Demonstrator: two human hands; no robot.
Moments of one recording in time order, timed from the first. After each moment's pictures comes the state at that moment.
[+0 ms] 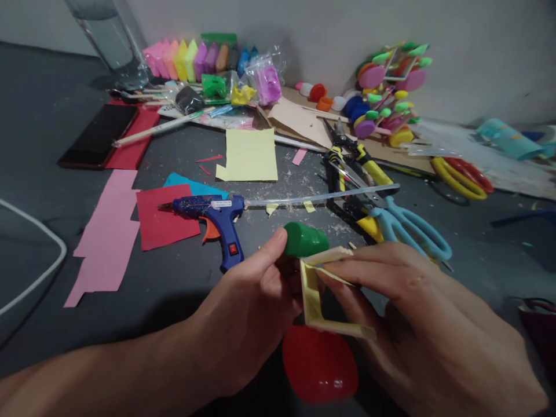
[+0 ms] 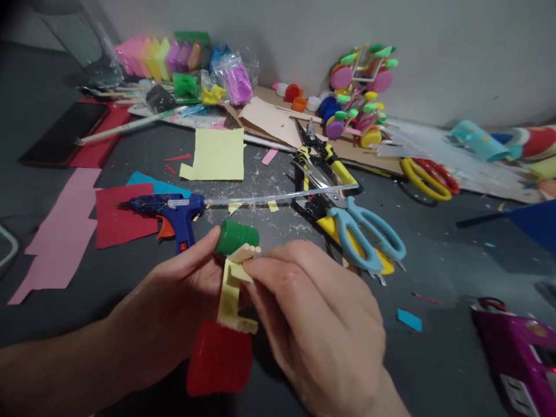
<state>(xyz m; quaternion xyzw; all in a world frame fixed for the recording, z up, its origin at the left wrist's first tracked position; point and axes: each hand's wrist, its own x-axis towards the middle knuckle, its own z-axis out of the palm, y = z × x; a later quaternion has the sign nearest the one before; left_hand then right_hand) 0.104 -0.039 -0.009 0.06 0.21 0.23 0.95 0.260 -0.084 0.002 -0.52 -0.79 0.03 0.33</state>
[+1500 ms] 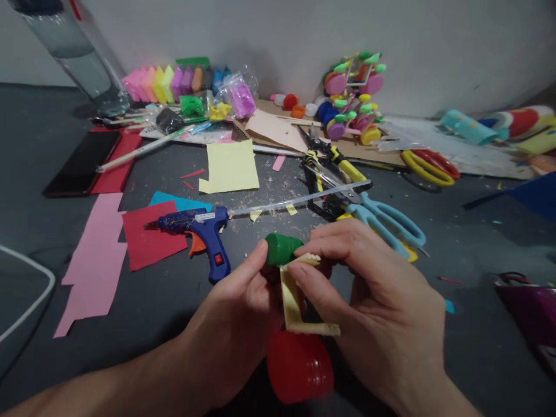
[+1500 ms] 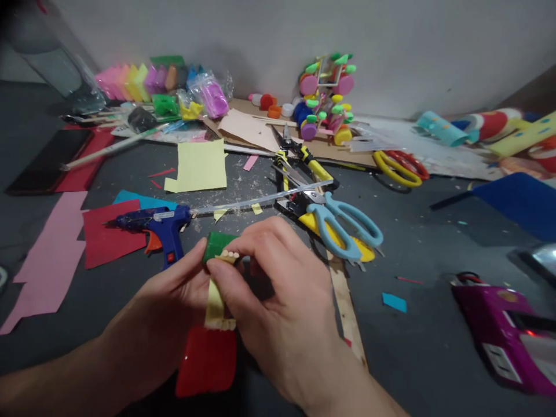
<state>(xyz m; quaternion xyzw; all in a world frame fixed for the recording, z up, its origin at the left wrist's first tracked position) 0.105 -0.044 -0.011 0.02 0.23 0.22 0.95 0.242 -0.076 0.002 -0.59 -0.66 0.13 0.45</state>
